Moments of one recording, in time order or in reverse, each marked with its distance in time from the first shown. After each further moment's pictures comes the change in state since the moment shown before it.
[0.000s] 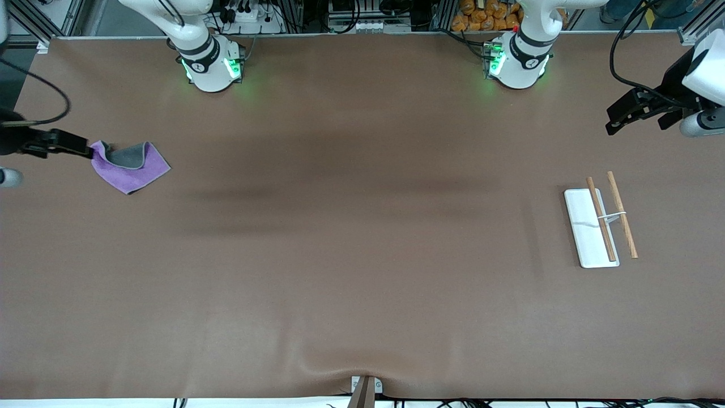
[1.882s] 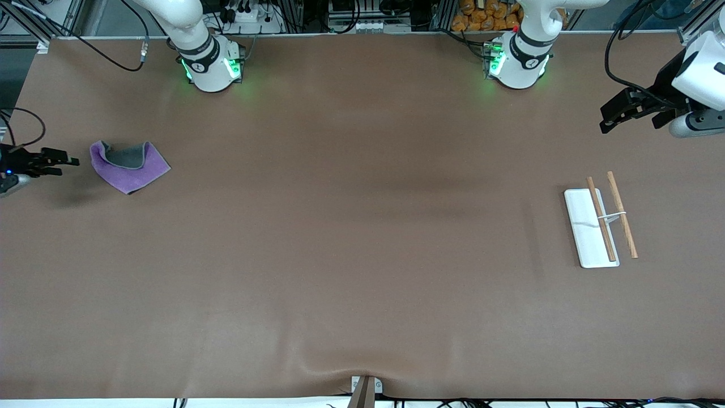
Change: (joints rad) left arm -0.010 0.007 -0.005 0.000 0.000 -0.008 0.000; right arm -0.636 0.405 -0.009 -0.375 -0.007 0.589 -0.944
